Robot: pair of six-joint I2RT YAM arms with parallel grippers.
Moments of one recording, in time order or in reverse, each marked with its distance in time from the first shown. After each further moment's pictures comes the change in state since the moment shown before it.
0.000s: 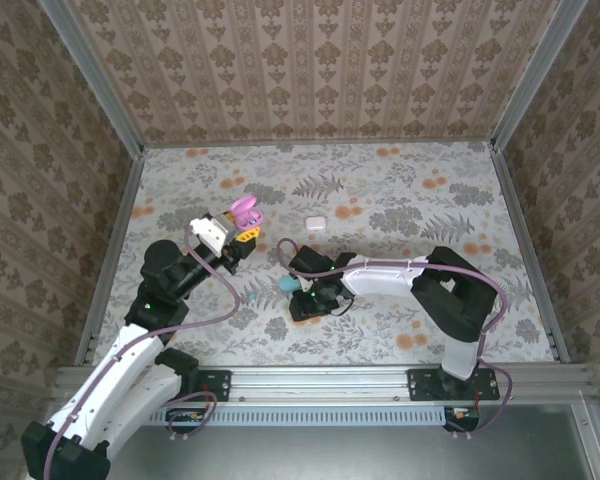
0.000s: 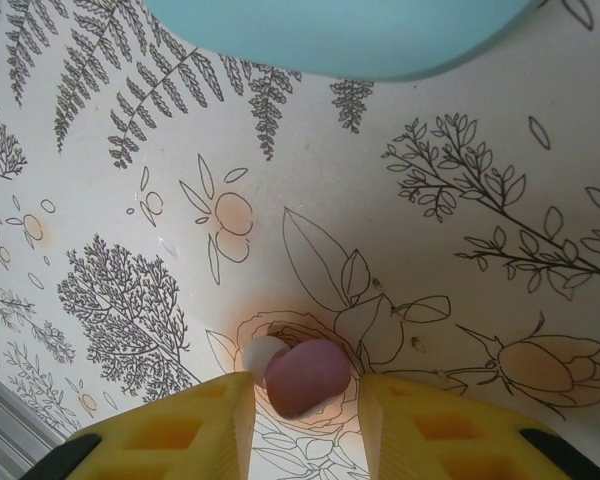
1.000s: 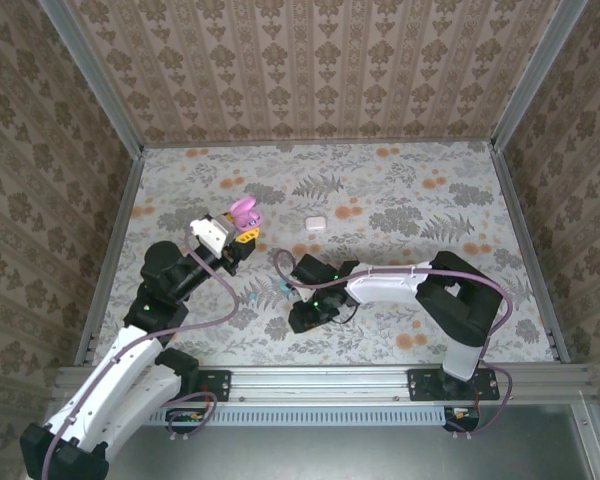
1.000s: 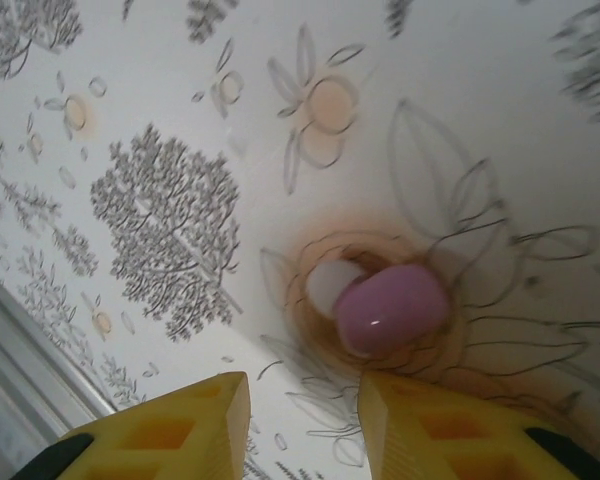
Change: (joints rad) left arm -0.013 -0.011 0.003 -0.027 -0.029 0.001; right arm 0.027 -0.045 -0.077 0.059 -0.061 -0.103
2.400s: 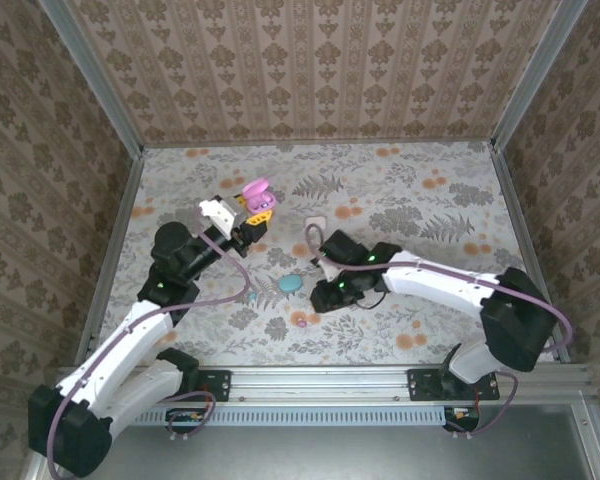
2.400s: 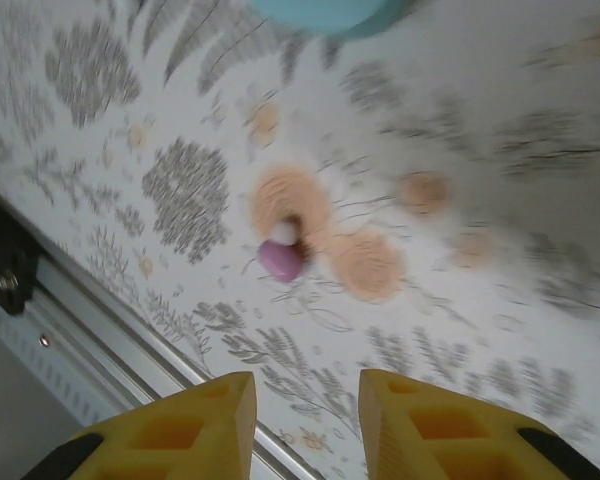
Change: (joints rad) left arm -0.006 0.185 0.066 0.195 0.066 -0.042; right arm -0.084 -0.261 0.001 -0.224 0.029 -0.045
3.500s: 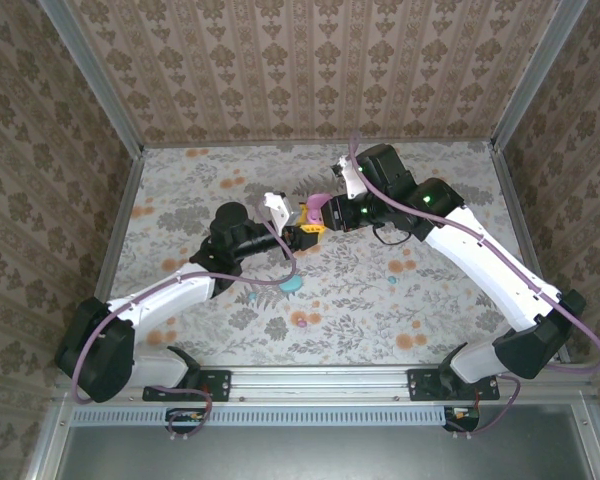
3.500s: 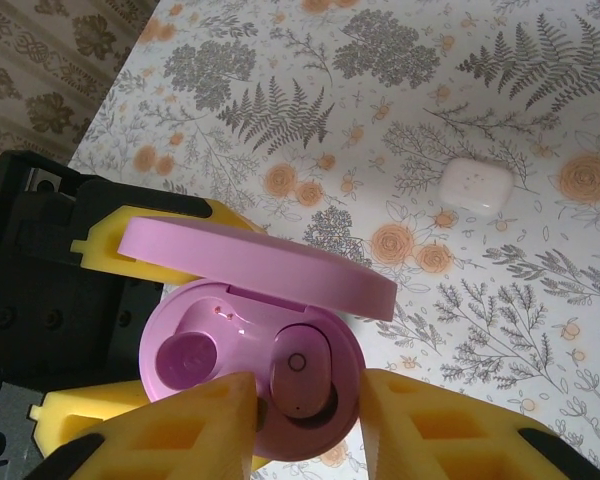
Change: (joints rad) left arm -0.198 0.449 0.130 0.210 0.200 -0.068; right arm -0.223 -0.082 0.593 -0.288 0.148 -0.142
